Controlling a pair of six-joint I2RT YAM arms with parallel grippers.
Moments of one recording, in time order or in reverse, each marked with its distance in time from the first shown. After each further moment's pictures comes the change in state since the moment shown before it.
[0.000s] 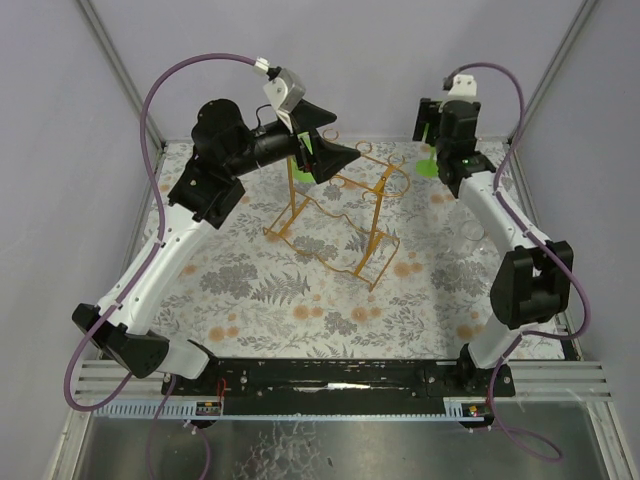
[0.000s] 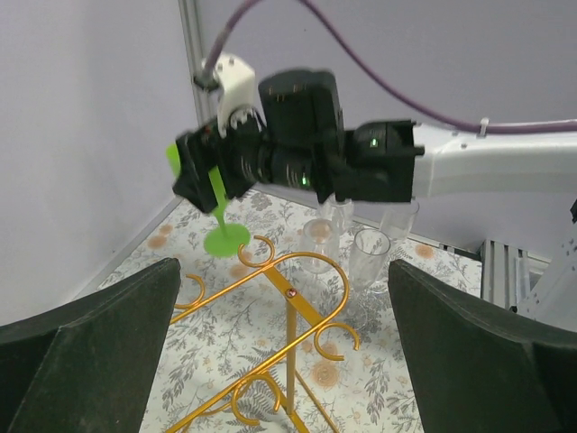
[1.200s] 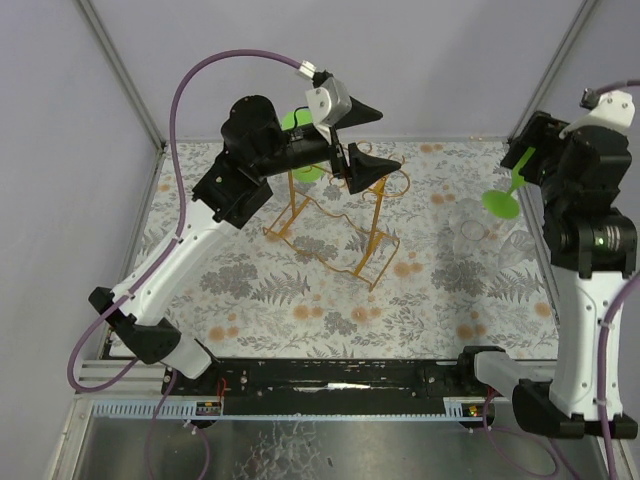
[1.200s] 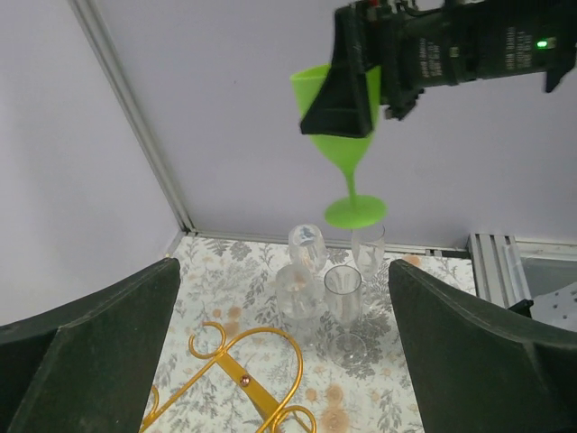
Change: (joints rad) left arm -0.202 0.112 0.193 -0.029 -0.011 0.187; right arm -0.183 -0.632 0.161 -0.848 -0.045 0.158
